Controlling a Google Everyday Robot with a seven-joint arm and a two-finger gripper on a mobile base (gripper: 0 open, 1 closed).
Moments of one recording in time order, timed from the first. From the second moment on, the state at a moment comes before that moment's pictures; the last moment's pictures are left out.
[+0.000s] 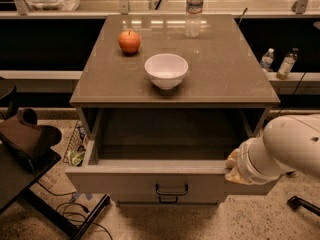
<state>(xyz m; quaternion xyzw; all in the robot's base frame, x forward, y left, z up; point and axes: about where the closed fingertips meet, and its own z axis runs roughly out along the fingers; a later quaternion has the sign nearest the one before) 0.424 -0.200 0.690 -0.63 0.76 -0.03 0.17</state>
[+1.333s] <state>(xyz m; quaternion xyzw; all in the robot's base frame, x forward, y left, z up) 0.453 -0.217 0.788 -0.65 0.74 -0.09 0.11</state>
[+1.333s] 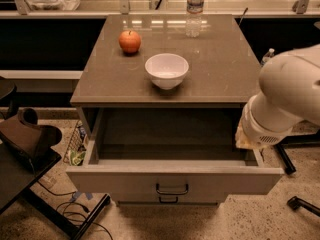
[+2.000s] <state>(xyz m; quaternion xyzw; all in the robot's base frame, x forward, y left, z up) 0.458 -0.205 0.765 -0.65 0.75 -0.08 0.13</state>
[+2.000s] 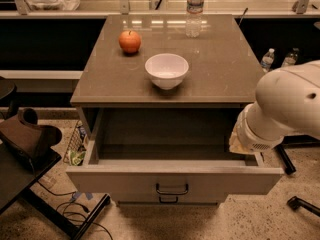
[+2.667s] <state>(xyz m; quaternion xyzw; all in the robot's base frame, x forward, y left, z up) 0.498 -0.166 0.709 -0.66 0.72 -0.05 0.21</state>
